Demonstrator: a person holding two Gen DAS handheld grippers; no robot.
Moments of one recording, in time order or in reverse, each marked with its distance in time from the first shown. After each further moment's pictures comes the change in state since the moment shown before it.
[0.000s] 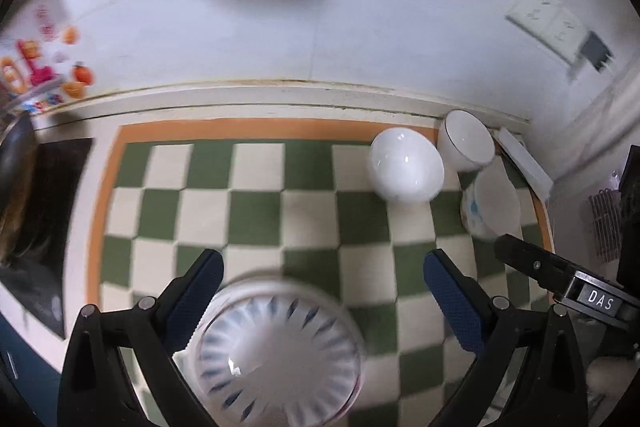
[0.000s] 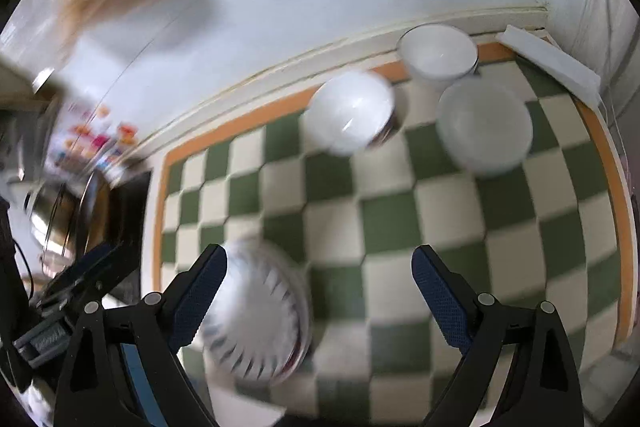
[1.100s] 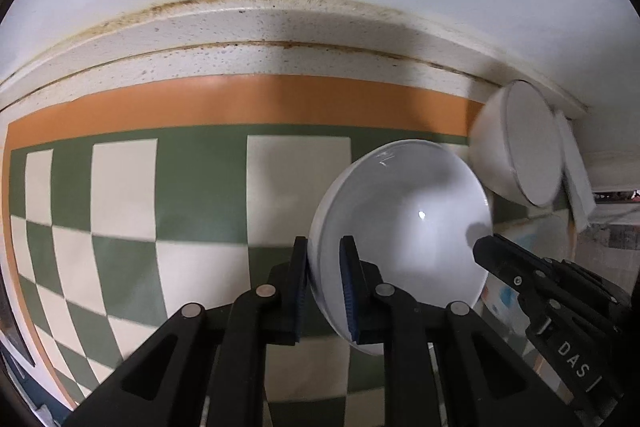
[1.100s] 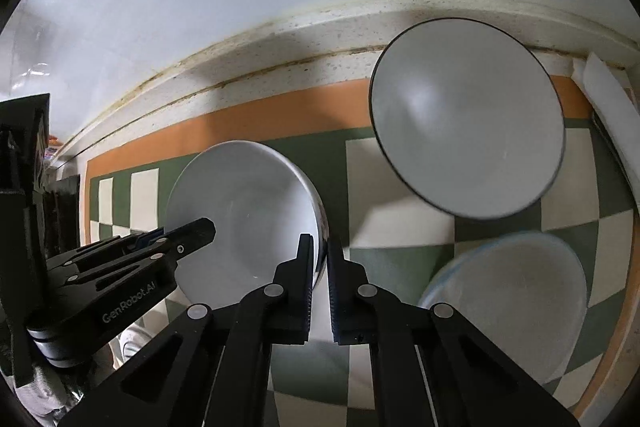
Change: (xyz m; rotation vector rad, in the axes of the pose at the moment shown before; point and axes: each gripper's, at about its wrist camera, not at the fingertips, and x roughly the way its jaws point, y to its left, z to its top) left arm 0.170 -0.057 0.061 -0.041 0.325 -0.026; right arm 0.155 -0.054 0.123 -0.090 0.237 -0.081
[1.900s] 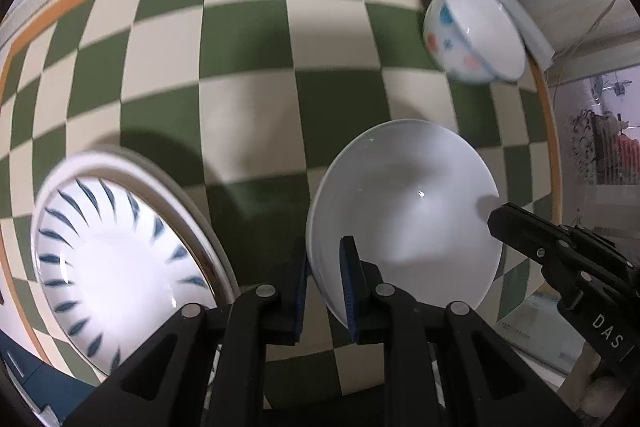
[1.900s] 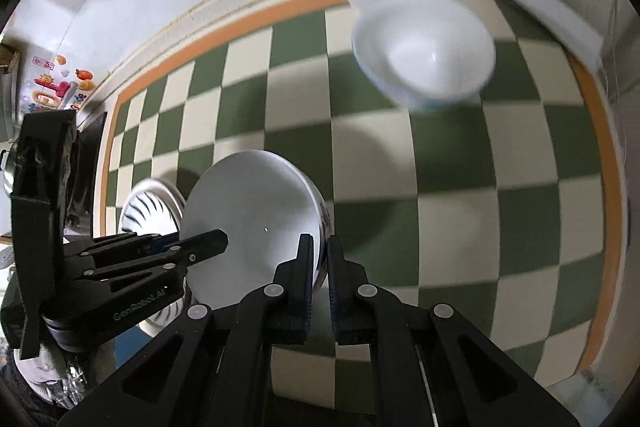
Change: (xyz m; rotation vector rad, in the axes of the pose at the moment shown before) left arm -0.011 -0.029 -0.187 0.118 0.101 -0.043; right arm -0.068 -0.032 -0.212 0.007 -0.018 0.019
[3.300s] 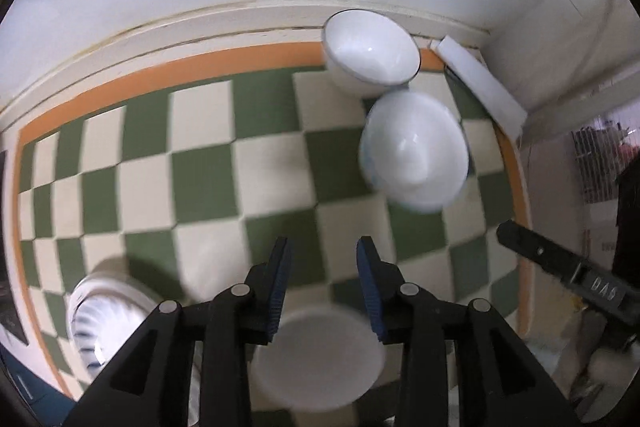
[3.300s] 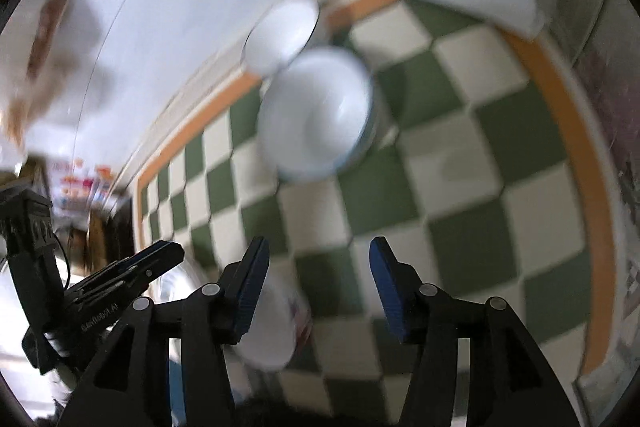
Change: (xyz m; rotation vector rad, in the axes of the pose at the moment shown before) left arm -0.047 -0.068 0.104 0.032 -0.169 0.015; right arm -0.051 -0.117 0.059 0.244 -0.124 0.134
